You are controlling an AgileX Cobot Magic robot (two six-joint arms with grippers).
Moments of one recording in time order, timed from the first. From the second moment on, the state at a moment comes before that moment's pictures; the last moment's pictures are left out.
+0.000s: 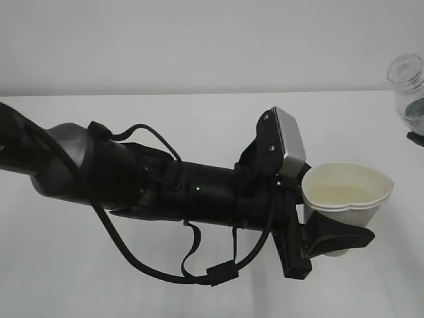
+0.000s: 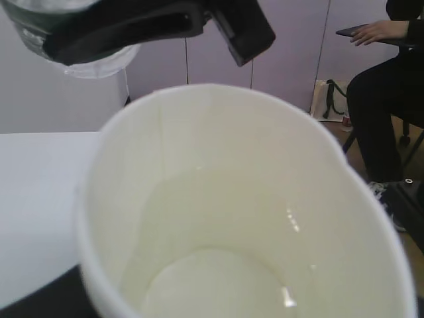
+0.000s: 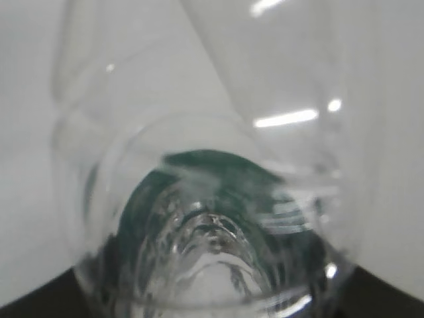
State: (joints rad) left arm -0.85 2.07 -1.11 1.03 -0.95 -0.60; right arm 0.08 1.02 -0.53 -1.83 -0.07 0.79
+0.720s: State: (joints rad) left arm -0.85 2.07 -1.11 1.02 -0.94 -0.60; right arm 0.08 1.02 -0.53 -1.73 -0.10 1.11
